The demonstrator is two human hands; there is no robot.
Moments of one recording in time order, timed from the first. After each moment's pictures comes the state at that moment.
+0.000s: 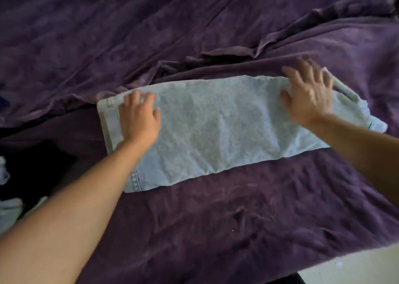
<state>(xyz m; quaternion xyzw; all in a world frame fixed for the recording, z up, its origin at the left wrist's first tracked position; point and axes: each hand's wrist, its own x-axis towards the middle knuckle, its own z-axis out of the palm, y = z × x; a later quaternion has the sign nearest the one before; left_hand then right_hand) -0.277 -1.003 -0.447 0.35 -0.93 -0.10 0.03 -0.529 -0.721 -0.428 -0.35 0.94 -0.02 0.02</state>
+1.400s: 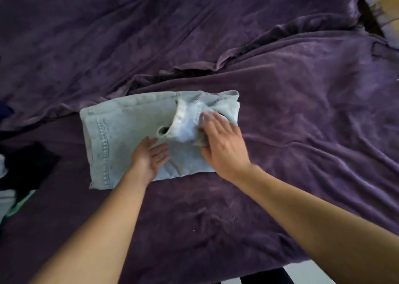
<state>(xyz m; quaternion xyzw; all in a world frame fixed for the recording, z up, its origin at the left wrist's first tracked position) -0.315 -0.866 -0.443 0.62 -0.29 -0.73 0.06 -0.442 -0.698 -0.401 -0.45 0.85 -0.23 0.12</state>
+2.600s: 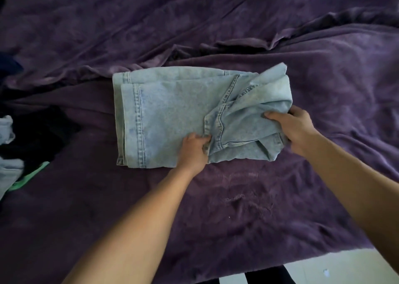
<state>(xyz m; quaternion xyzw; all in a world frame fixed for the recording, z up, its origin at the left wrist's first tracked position) -0.244 -0.860 -0.500 0.34 -0.85 -0.39 -0.11 -0.447 -0.716 -0.433 0.09 0.80 -0.48 0.36</state>
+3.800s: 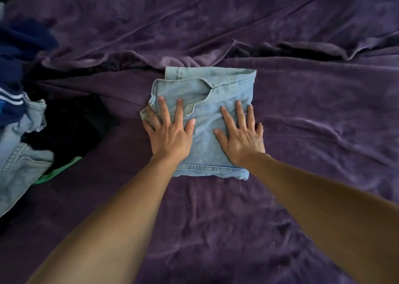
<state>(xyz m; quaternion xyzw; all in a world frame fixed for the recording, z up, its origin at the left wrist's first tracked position) -0.166 -1.009 -0.530 0.47 -0.86 -0.14 -0.13 -0.304 -0.879 -0.530 -0.41 0.87 0.01 0.26</state>
